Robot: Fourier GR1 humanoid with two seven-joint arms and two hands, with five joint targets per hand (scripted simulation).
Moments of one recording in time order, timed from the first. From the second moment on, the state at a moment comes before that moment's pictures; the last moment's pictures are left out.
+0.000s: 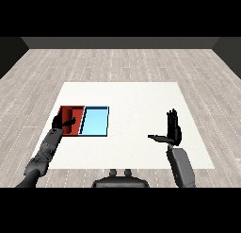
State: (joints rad) left arm -0.66 0.45 0.02 -0.28 -0.12 0.44 -0.13; right arm -0.05 -0.21 0.02 -1.51 -0.24 -0.12 -0.50
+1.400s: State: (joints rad) left arm -0.75 0.43 0.23 -0.30 0.05 0.34 -0.41; right arm -0.01 -0.20 0.03 -1.57 -0.26 -0.04 -0.56
